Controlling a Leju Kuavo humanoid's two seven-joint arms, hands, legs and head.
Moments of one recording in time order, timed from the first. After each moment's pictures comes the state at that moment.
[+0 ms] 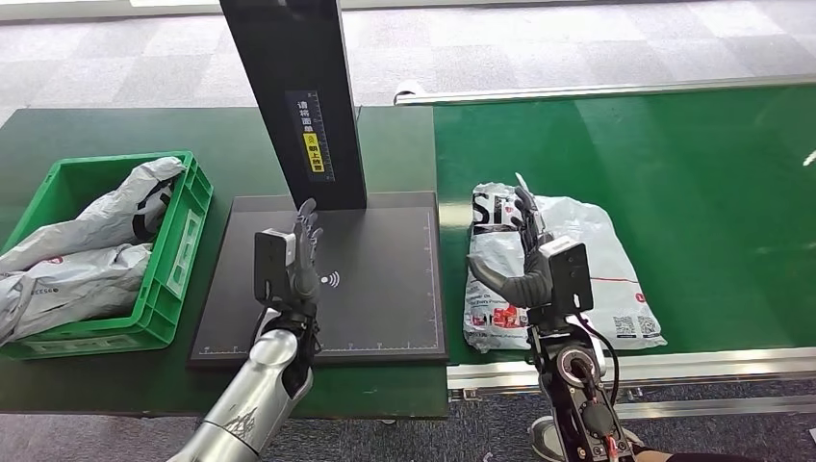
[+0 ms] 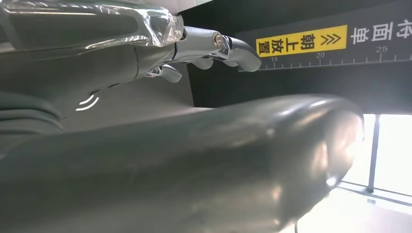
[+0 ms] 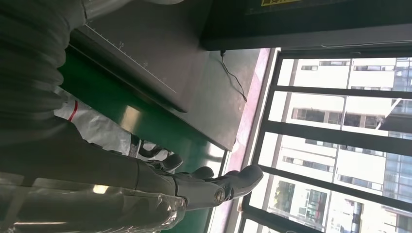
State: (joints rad) left arm -0.46 -0.21 -0.34 -0.94 0.13 0.23 -0.41; right arm -0.31 0.05 0.25 -1.27 0.10 -0.10 -0.30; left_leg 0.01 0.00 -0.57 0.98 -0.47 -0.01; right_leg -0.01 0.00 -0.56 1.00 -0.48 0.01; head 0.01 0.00
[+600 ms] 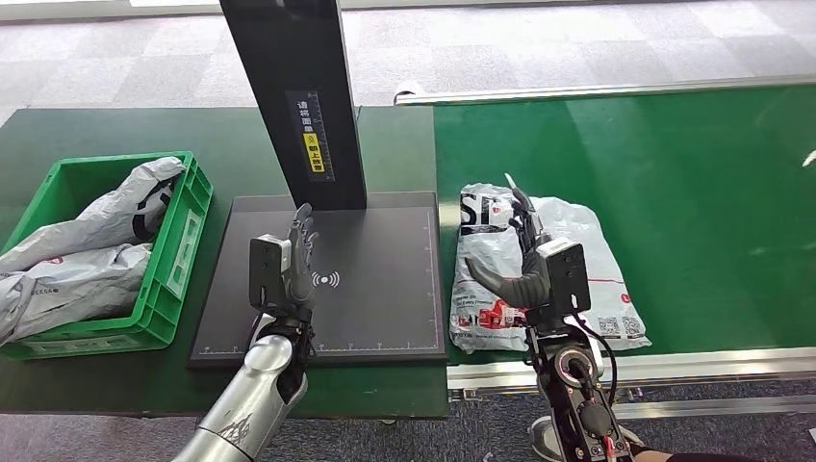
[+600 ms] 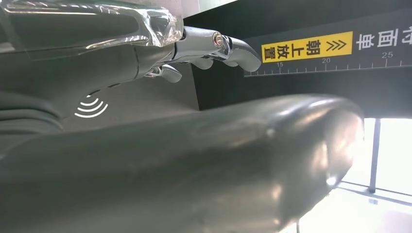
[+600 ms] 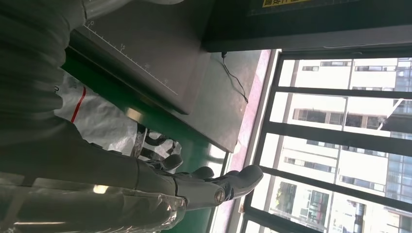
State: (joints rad) left arm -0.44 -0.19 -0.34 -0.96 0.13 0.24 -0.41; right arm -0.31 0.06 0.25 -1.26 0.10 -0.10 -0.30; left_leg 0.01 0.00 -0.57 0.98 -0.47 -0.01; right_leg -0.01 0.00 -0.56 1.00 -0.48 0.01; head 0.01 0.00
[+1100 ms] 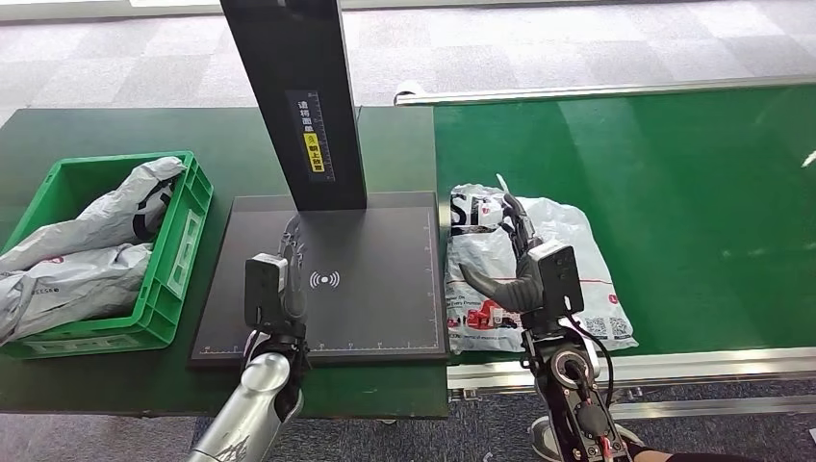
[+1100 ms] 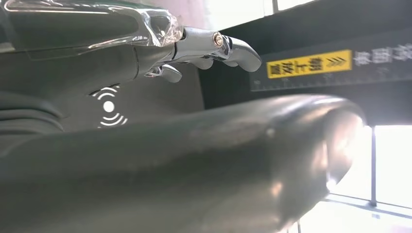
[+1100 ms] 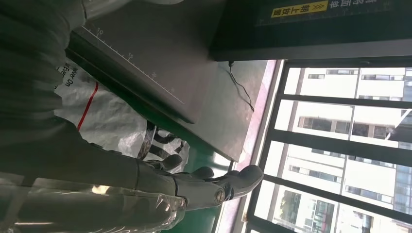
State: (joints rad) left arm -0.35 -0.19 -0.33 -1.04 0.06 0.29 -0.43; right arm -0.31 0.06 0.26 -1.24 0.10 -0.08 -0.30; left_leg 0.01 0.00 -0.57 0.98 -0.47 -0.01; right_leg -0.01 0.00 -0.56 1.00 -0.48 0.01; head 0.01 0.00
